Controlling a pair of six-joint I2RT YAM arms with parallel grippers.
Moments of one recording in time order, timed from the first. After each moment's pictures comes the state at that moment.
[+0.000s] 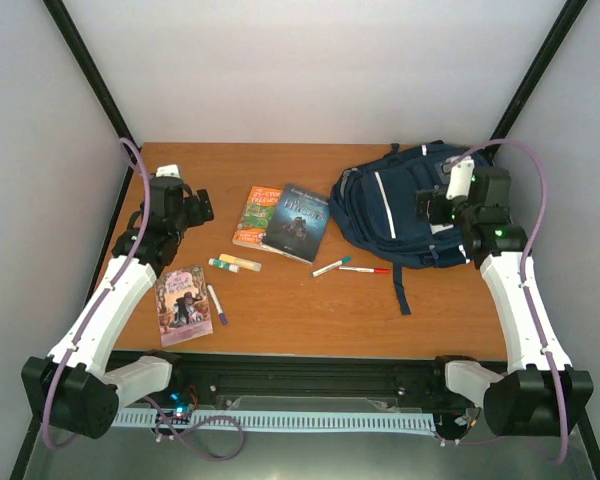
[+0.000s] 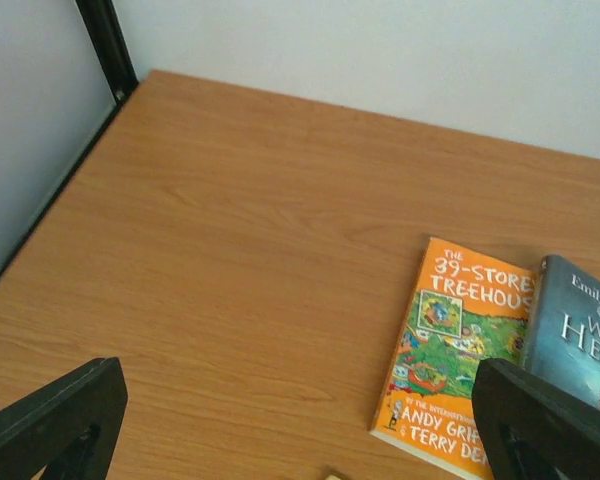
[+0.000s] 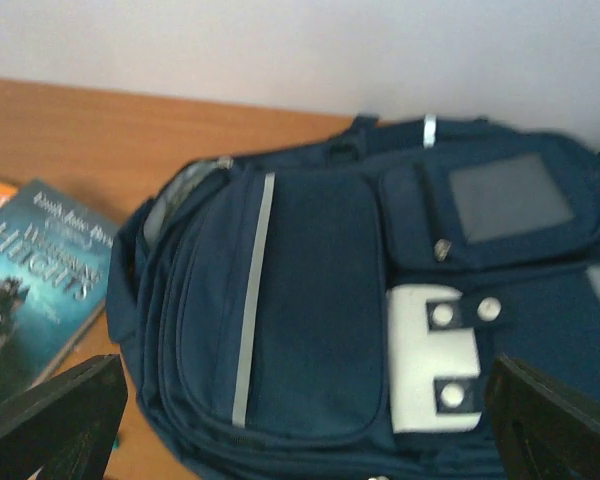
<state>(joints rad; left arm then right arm) -0.24 1.10 1.03 -0.48 -0.36 -0.31 -0.01 1.14 1.13 -0.51 -0.17 -0.09</state>
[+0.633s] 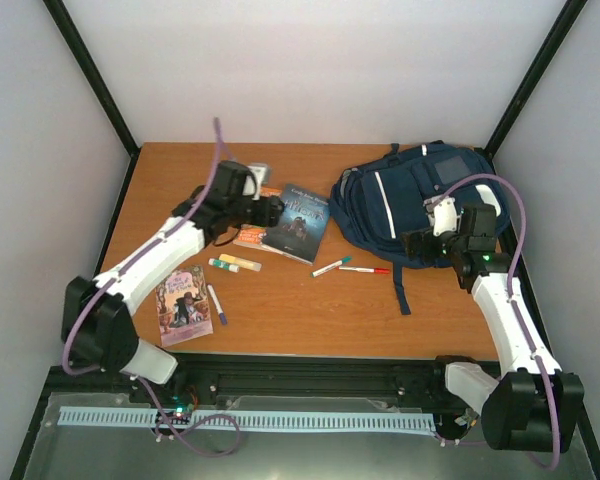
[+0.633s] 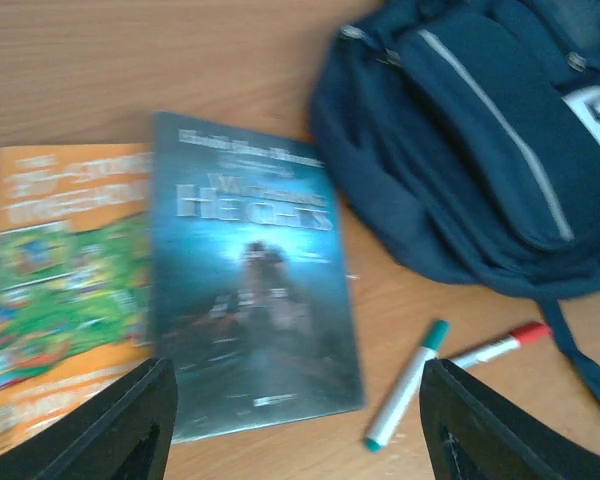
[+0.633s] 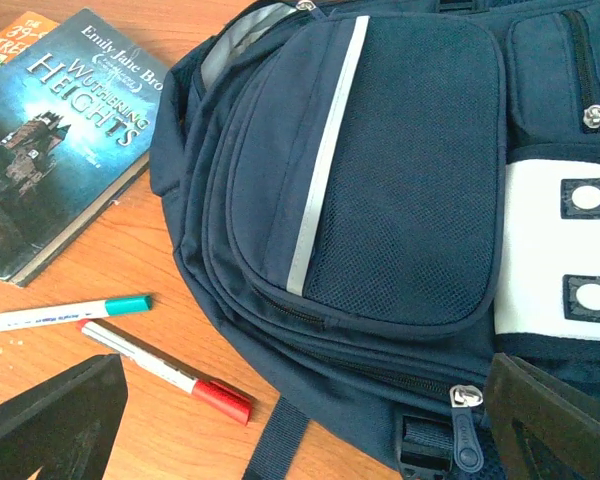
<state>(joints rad) -0.44 1.43 1.19 -0.45 0.13 -0.29 -0.05 1.06 0.80 -0.45 -0.36 -0.22</state>
